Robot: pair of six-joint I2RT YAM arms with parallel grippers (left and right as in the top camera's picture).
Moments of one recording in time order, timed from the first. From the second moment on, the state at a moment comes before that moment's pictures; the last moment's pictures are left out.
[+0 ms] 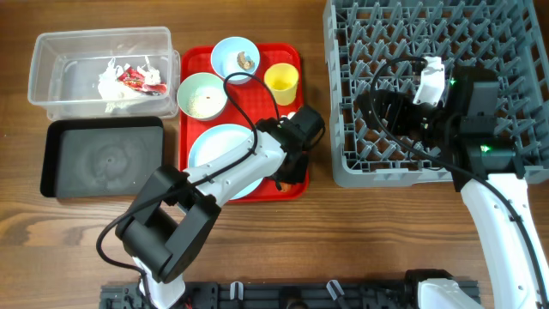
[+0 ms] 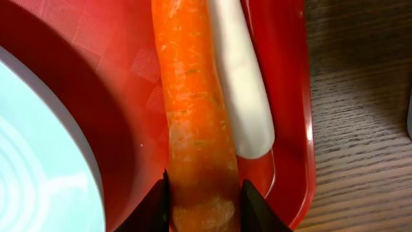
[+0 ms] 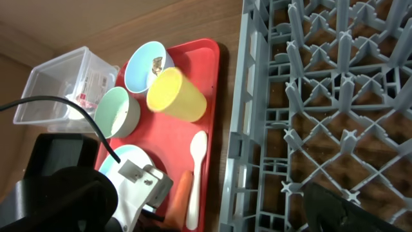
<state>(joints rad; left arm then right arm) -0.75 1.91 1.26 -0.81 0.01 -0.51 0.02 1.23 1.04 -0.56 -0.48 0.26</state>
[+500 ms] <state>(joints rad) -0.70 1.91 1.38 -1.00 0.01 -0.51 0.02 1.23 1.04 -0.56 -0.48 0.26</state>
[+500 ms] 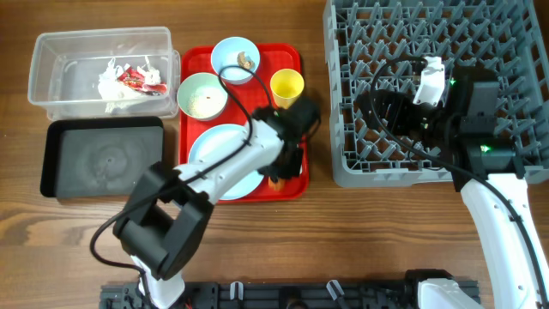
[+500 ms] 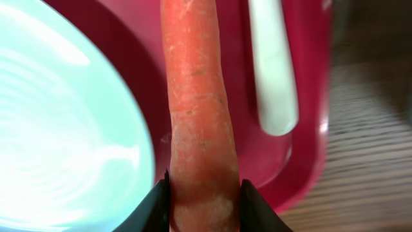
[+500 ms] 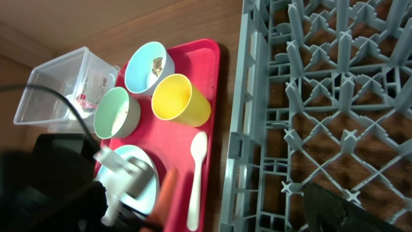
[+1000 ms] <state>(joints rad) -0.21 1.66 1.55 -1.31 -0.15 -0.51 0.02 1.23 1.04 -0.55 -0.47 0.26</state>
